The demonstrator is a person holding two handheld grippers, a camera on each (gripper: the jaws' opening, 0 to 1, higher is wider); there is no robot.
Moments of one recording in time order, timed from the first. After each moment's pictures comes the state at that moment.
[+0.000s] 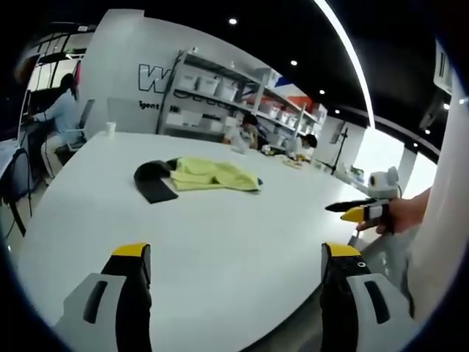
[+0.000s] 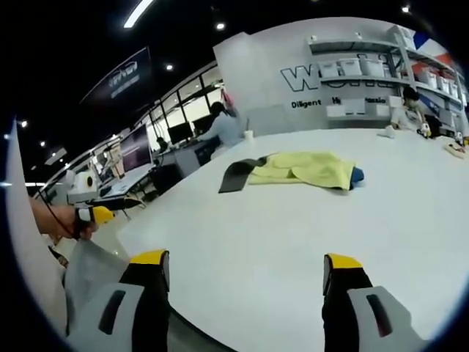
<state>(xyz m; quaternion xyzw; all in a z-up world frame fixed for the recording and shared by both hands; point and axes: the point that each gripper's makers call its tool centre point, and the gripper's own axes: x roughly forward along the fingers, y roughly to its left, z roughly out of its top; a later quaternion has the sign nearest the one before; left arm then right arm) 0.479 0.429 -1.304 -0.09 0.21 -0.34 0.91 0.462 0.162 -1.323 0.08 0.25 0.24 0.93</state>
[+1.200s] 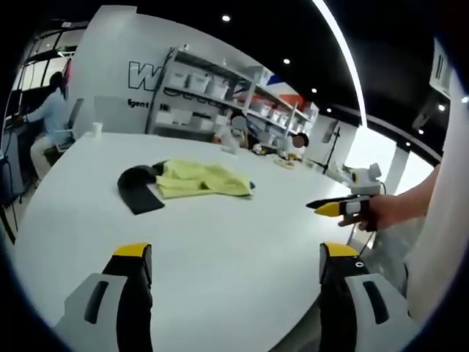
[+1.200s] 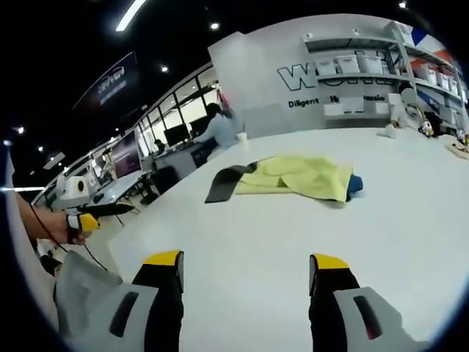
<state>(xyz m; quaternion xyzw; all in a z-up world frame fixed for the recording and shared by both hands) 0.510 0.398 -1.297 -0.09 0.21 -0.37 0.90 0.527 0.146 -1.326 0.09 0.25 0.24 0.93</state>
